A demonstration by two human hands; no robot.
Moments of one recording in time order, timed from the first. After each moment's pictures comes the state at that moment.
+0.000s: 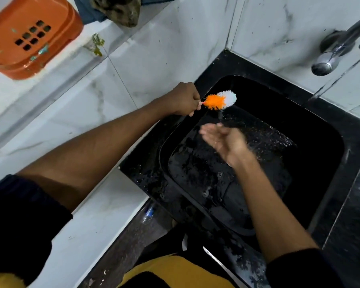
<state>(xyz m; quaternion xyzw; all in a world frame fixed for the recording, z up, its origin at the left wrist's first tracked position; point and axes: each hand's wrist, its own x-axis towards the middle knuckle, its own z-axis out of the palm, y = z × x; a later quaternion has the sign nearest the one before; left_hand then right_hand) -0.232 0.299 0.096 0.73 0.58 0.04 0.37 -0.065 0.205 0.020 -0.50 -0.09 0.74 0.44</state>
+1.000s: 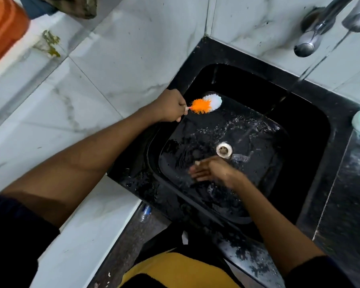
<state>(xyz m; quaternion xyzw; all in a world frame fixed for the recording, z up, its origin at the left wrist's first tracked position) -0.225 0.294 0.061 0.74 0.56 0.01 0.38 -0.050 0.133 -0.029 -0.56 -0.28 0.76 0.17</state>
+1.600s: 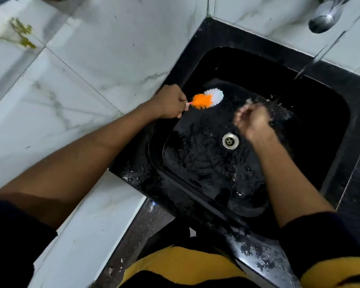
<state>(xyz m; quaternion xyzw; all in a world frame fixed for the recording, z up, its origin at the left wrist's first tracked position) -0.222 0.288 0.050 0.73 0.57 -0.01 0.38 0.015 0.226 -0.019 -0.58 0.06 0.62 0.53</state>
